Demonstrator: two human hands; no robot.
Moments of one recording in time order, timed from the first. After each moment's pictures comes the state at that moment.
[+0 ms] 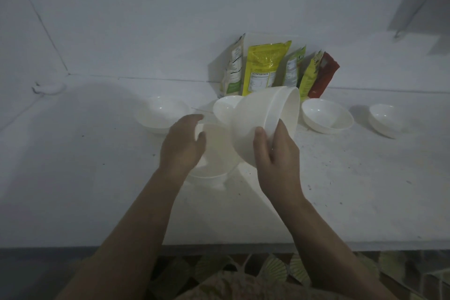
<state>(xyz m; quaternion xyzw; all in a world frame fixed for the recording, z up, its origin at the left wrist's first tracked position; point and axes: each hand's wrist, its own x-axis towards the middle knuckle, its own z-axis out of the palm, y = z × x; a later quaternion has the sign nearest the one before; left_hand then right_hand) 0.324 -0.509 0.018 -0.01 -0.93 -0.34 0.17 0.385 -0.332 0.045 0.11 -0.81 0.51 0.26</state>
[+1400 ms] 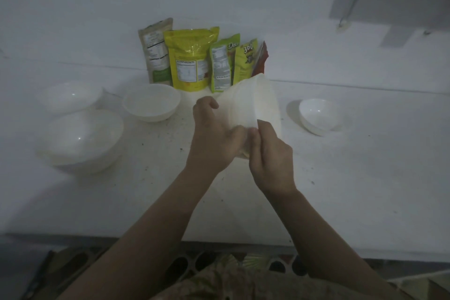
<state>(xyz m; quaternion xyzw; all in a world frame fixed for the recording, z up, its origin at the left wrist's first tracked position) 0.337 -0.176 0.040 -0.01 -0.82 -0.54 0.20 0.351 -0.055 0.017 0.16 -0.85 0.39 0.33</state>
